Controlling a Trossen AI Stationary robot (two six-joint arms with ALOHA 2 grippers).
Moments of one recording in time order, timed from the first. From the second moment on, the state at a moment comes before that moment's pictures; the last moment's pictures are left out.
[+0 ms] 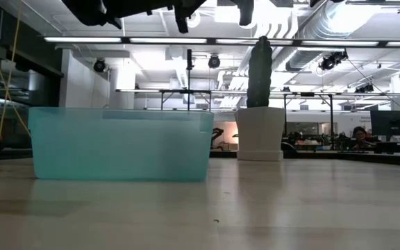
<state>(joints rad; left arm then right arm) 0.14 1.44 0.87 0.84 0.25 -0.37 -0.13 1.34 0.96 0.50 -0.09 0.40</state>
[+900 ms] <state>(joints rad) 0.22 1.34 0.88 0.66 0.42 -0.44 -0.14 1.35 0.96 0.52 -0.08 0.34</state>
